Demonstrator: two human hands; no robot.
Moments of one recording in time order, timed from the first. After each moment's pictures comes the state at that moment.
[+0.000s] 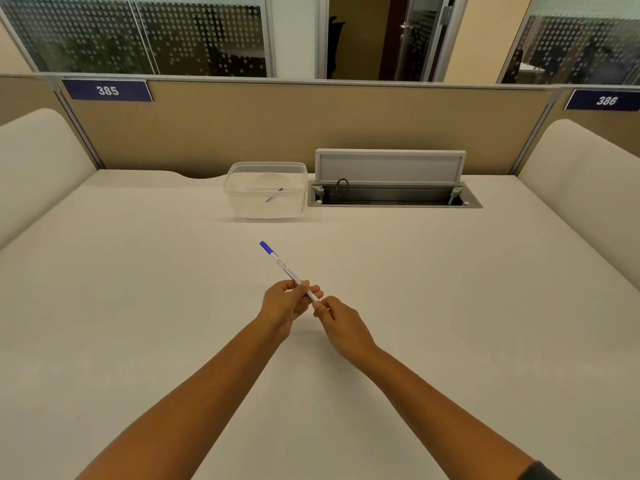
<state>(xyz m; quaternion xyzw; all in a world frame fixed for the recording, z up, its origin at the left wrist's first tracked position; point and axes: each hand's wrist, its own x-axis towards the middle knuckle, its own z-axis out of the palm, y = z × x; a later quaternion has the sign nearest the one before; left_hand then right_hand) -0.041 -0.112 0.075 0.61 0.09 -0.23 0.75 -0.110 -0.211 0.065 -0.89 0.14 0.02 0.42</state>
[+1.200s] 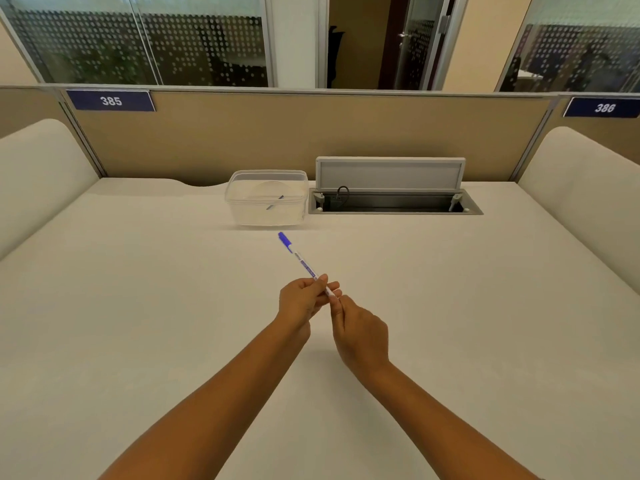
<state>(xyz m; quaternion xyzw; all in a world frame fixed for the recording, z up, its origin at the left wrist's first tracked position) -0.052 -0.139 0.102 0.62 0.09 -0.21 0.75 -0.120 -0.217 0.066 -0.93 0.12 -0.24 0.25</state>
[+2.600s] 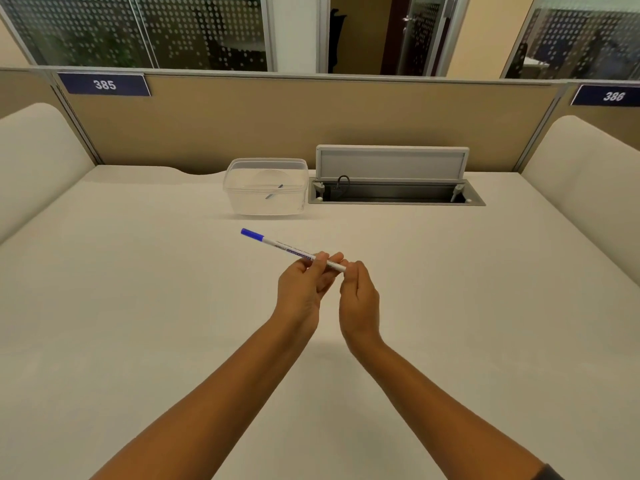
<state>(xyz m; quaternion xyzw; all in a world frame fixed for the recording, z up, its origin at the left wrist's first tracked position) -0.068 -0.140 0.126 0.53 0.05 -0.20 0.82 -0.111 -0.206 0.101 -0.78 0.18 -0.26 0.54</state>
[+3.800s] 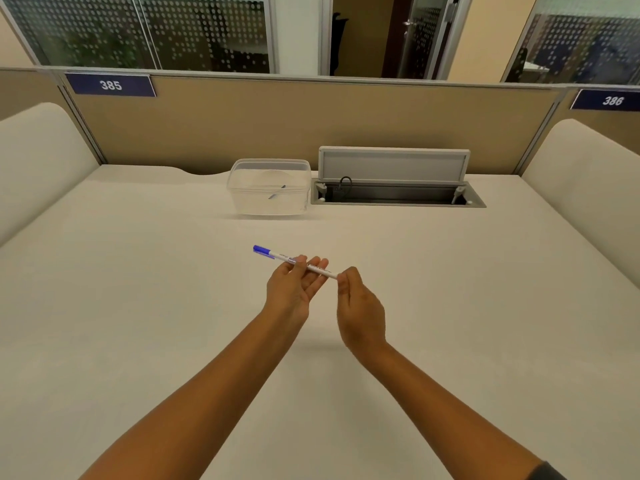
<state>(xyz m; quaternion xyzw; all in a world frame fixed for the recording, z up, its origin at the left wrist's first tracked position) -0.051 -0.122 0.121 0.44 0.15 -0.19 0.86 -0.116 -0.211 0.083 -0.89 0.14 -0.24 0.36</state>
